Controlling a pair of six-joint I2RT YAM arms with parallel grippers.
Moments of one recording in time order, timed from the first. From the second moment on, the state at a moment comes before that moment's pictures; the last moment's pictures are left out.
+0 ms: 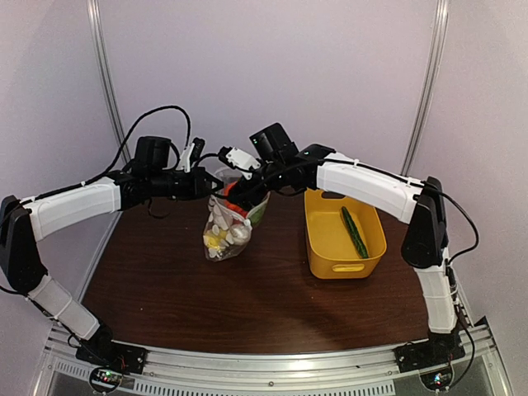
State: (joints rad) left arm -0.49 1.50 1.16 -0.11 0.45 -0.44; right arm 0.86 2.19 2.15 -0.58 -0.03 -0.23
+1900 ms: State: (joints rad) left arm -0.46 1.50 1.15 -0.10 0.47 -0.44; right arm 0.45 1.76 1.48 -1.03 -0.17 -0.87
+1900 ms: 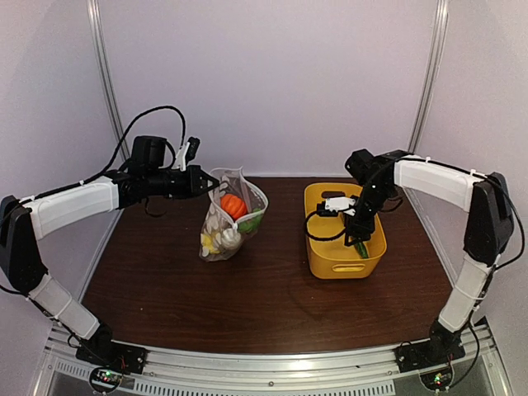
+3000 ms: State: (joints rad) left arm -0.46 1.50 1.15 -0.10 0.47 -0.44; right arm 0.45 1.96 1.42 -1.12 -0.21 -0.96
